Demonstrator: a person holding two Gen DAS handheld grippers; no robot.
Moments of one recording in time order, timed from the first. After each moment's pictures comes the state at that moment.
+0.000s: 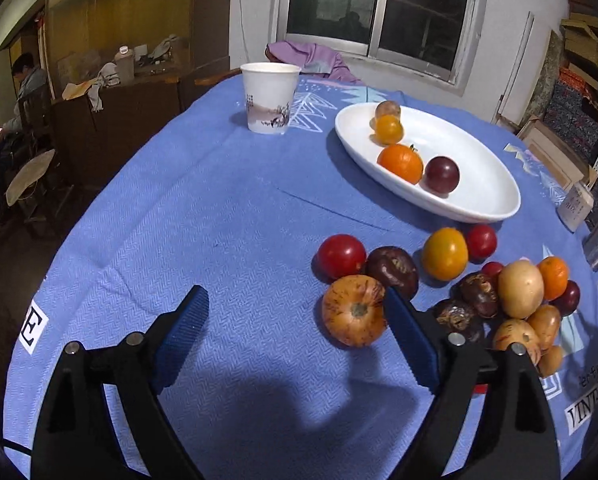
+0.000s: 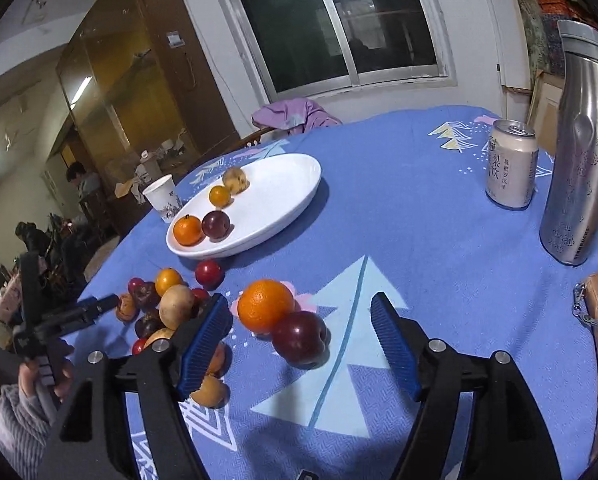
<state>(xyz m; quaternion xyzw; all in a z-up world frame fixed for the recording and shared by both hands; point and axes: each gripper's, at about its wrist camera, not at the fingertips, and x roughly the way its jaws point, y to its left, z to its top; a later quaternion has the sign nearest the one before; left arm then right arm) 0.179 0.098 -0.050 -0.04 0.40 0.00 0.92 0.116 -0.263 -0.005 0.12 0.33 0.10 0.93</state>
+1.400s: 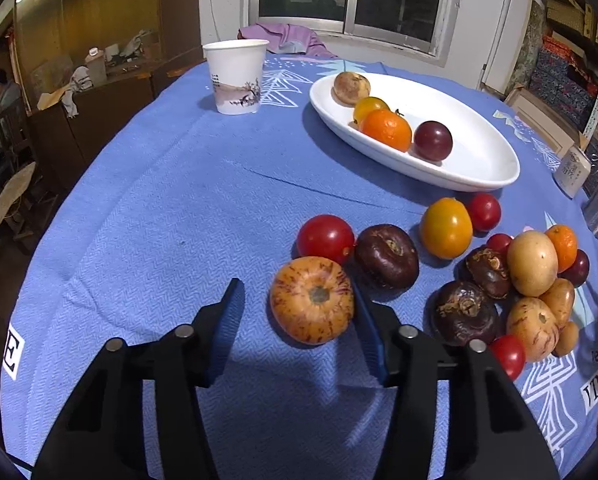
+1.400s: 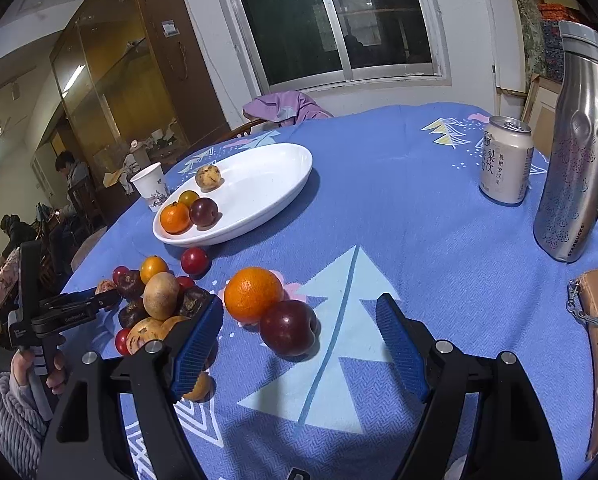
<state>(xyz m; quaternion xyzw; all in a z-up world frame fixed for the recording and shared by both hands) 0.199 0.088 -0.067 -0.01 0.43 -0.04 0.90 0.115 -0.254 -0.016 0.09 0.35 0.09 0.93</state>
